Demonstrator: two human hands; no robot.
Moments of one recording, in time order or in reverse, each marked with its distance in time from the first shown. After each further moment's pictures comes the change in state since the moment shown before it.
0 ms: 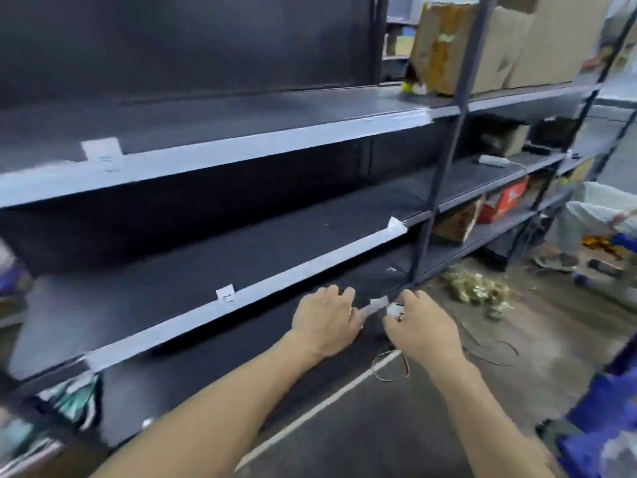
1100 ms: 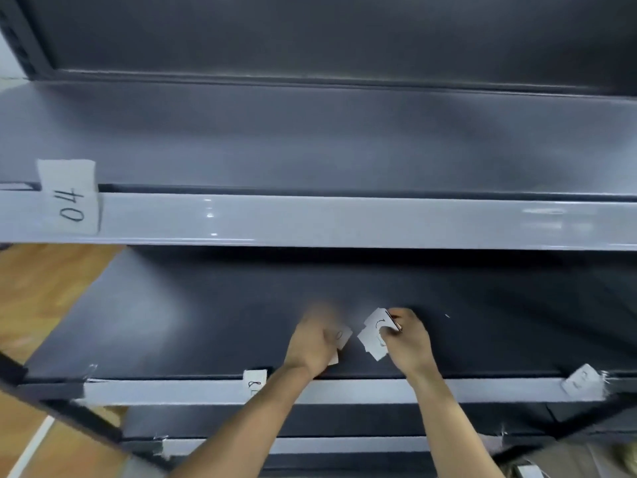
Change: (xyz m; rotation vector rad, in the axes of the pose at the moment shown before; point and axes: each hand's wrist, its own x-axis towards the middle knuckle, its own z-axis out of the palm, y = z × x) left_hand 0.132 -0.249 0.112 -0.663 0.100 -1.060; right_hand 0.325 -0.151 0.206 0.605 -0.544 -0.101
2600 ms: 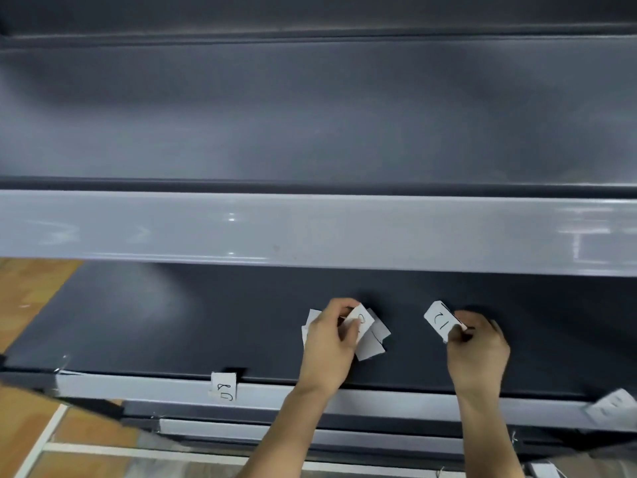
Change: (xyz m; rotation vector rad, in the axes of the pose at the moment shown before) left_hand 0.006 0.042 0.058 -0.299 0.192 0.104; right_hand 0.056 0.071 -0.065 -0.095 0.540 -0.136
